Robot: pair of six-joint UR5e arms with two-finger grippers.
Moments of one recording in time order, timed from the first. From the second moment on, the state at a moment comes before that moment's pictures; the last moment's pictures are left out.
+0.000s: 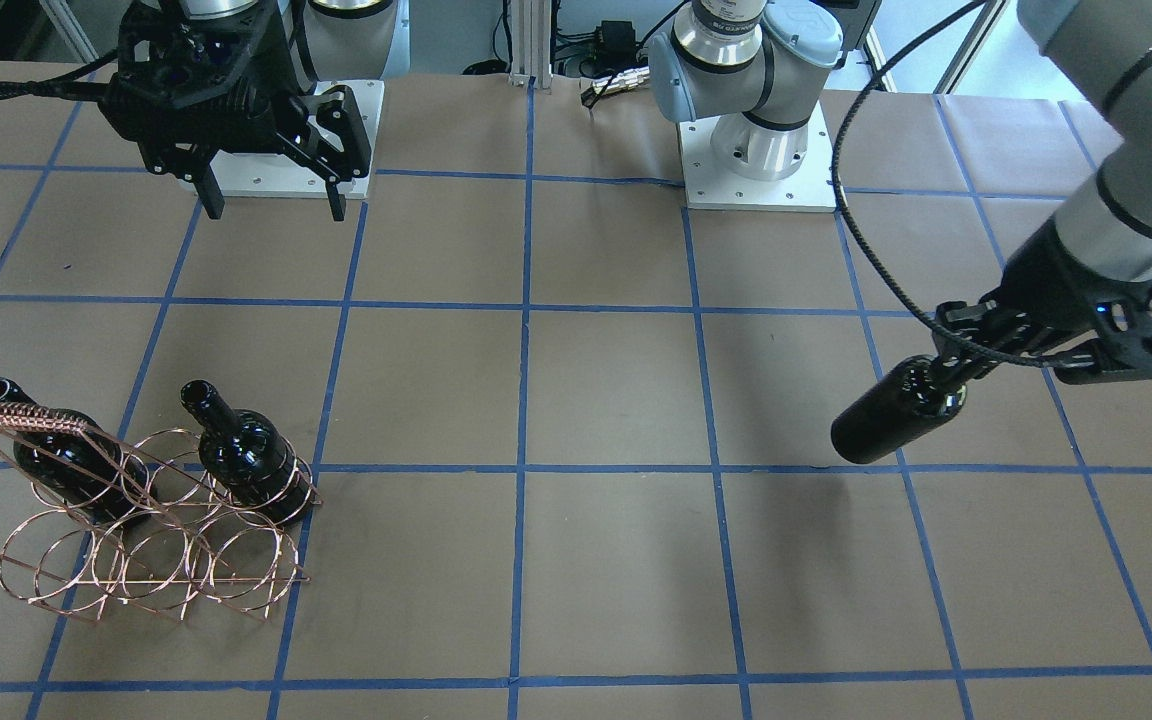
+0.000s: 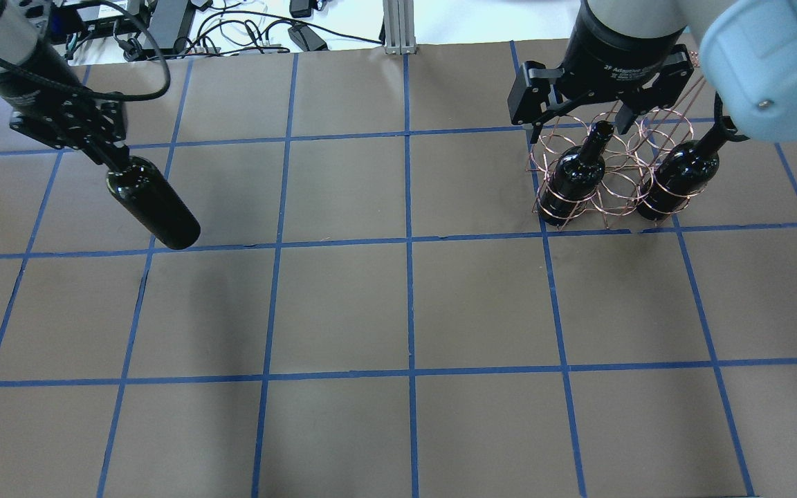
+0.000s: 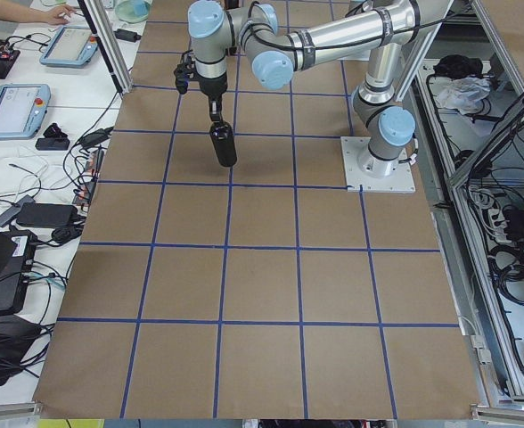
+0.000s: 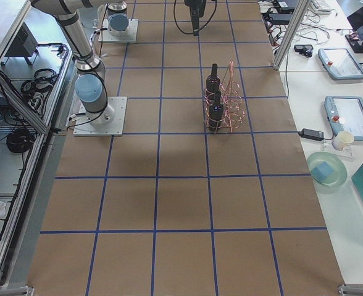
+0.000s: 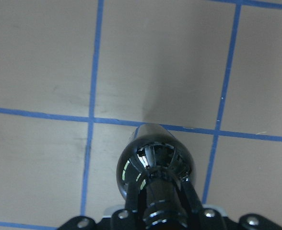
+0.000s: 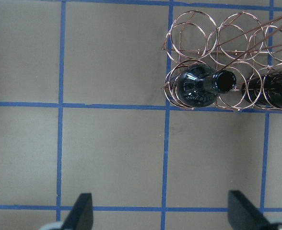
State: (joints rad) left arm -1.35 -1.69 -1.56 -1.48 1.56 0.07; right arm 1.70 -1.59 1.50 -1.58 -1.62 0.09
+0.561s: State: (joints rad) left arm -1.60 -1.63 -1.69 -1.46 1.55 -0.34; right arm 1.70 -1.59 1.50 -1.59 -1.62 0.09
